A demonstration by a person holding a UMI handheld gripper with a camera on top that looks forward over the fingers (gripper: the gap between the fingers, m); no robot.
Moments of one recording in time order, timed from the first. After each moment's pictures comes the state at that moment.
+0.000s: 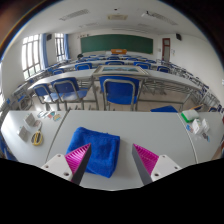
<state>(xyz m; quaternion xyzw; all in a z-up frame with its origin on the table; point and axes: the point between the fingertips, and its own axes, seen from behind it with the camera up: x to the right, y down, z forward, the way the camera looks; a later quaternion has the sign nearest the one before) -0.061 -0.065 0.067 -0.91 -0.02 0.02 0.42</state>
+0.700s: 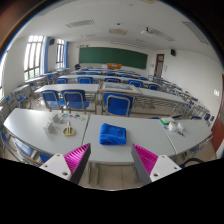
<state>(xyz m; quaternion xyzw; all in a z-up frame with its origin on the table) -0.155 -0.301 0.225 -0.88 -0.02 -0.05 0.48</state>
